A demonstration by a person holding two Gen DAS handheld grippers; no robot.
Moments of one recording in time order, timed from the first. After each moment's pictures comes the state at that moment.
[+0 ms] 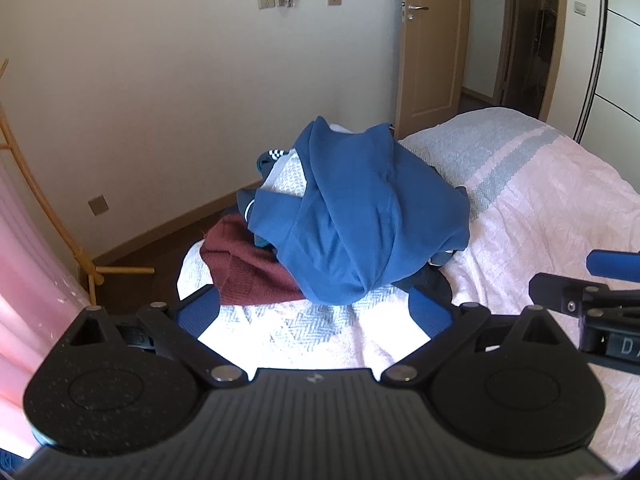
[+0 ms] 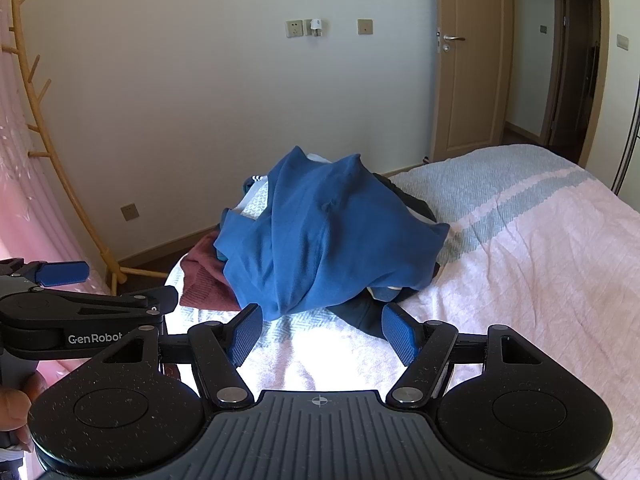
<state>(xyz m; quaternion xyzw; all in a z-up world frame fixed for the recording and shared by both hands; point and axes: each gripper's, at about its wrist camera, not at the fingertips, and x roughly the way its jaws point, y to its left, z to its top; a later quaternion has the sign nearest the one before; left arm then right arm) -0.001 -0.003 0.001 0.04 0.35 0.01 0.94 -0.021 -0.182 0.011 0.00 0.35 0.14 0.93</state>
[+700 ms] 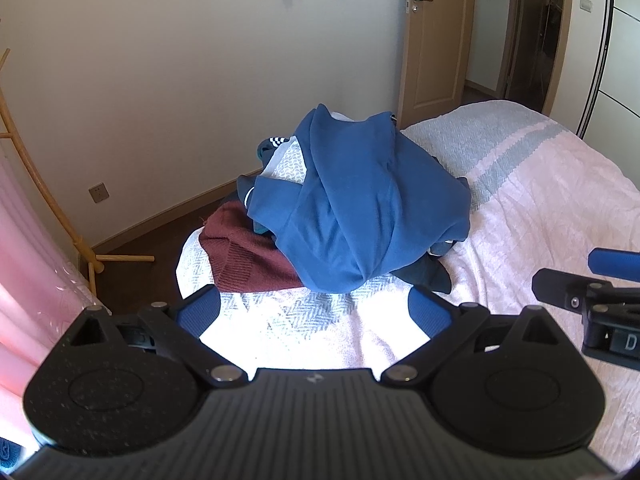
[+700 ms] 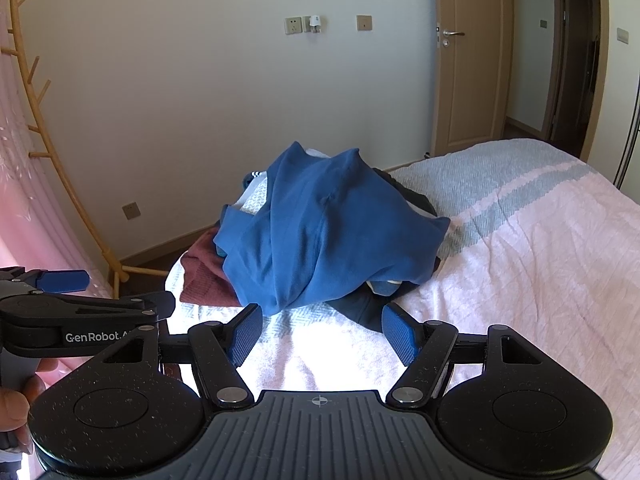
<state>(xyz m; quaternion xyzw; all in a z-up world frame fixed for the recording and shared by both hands) -0.007 -0.005 -0.010 0.03 0.37 0.01 0.93 -0.026 -0.189 0.003 0.00 0.35 0.14 0.93</state>
